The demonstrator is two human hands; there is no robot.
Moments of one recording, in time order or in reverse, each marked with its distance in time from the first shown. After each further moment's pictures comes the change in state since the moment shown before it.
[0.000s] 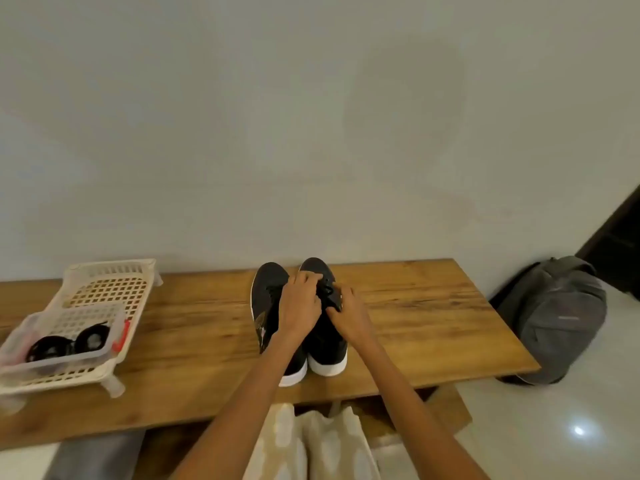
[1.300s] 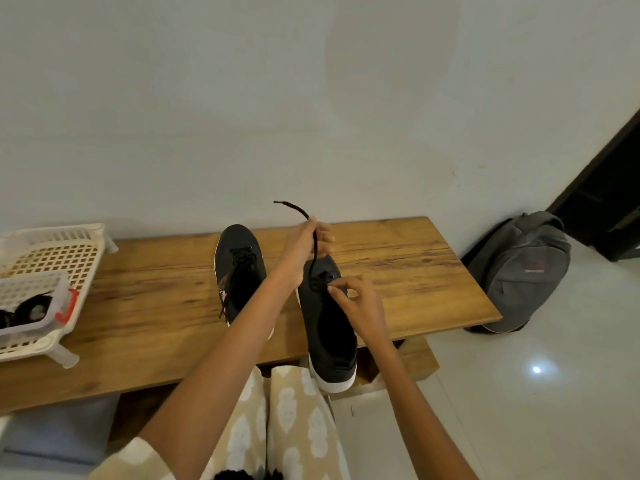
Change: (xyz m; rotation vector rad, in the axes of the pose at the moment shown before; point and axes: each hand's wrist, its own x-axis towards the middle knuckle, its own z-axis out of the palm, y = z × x) left_hand 0.020 0.080 -0.002 -1.219 -0.235 -0.445; right_hand -0.049 0.075 -0.038 0.118 0.149 -0.073
